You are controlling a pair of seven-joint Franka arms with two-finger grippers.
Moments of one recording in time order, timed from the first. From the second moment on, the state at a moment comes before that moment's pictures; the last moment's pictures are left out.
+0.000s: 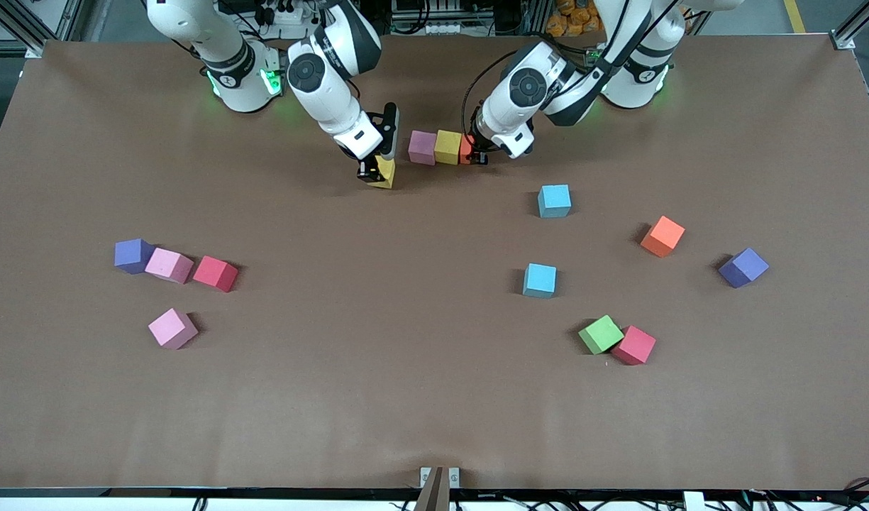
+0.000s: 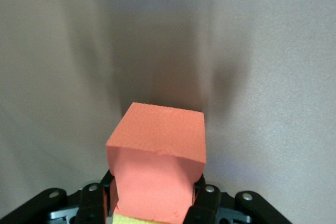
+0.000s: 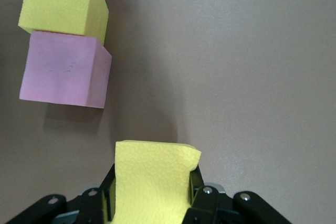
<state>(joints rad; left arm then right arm) -0.25 0.33 -0.76 -2.48 -0.36 2.77 -2.23 1.58 0.14 -0.64 -2.54 0.68 2.75 -1.17</state>
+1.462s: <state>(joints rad) -0.25 0.30 -0.77 -2.46 -0.36 2.77 -2.20 1.60 0.41 -0.64 -2.24 0.88 2.77 -0.41</state>
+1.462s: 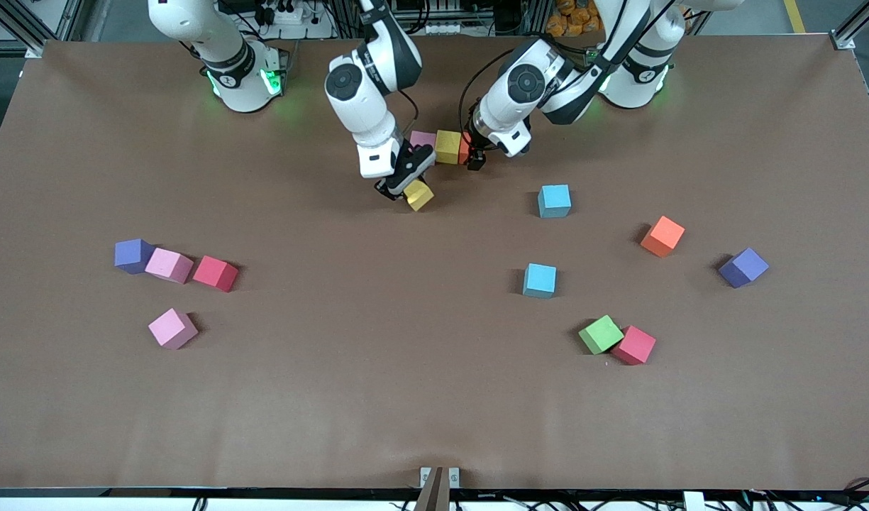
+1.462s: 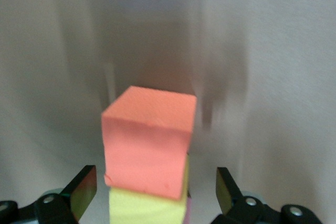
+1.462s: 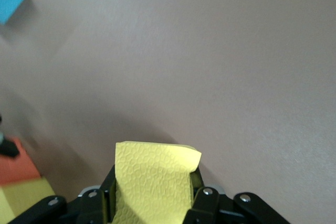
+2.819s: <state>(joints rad) -0.10 0.05 -0.36 -2.36 -0.36 2.27 -1.23 1.64 0.58 -0.64 -1.88 0.36 2.52 0.73</state>
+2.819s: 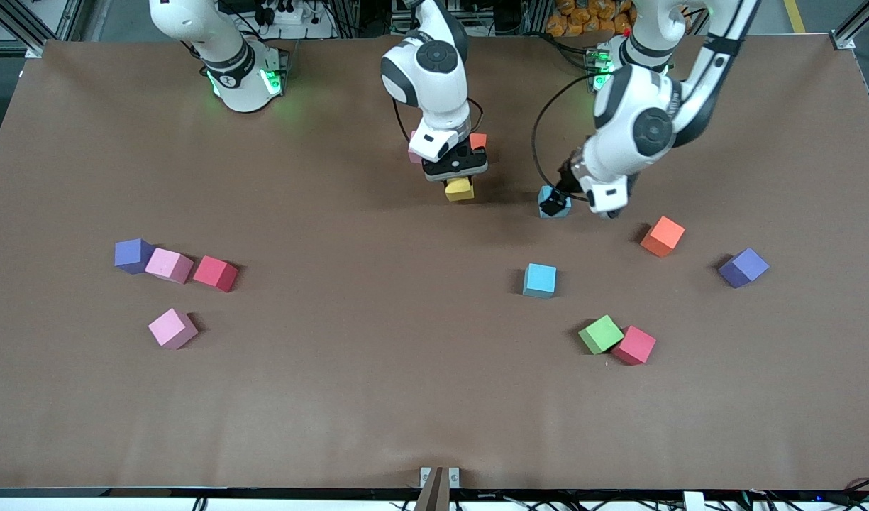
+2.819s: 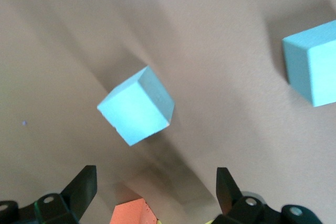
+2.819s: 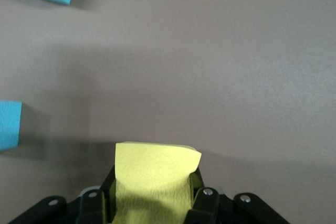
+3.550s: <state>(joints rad) -0.15 0.08 -0.36 -2.36 -0.13 2.25 -0.86 1.80 0.67 -0.71 -1.87 0.25 2.52 1.00</state>
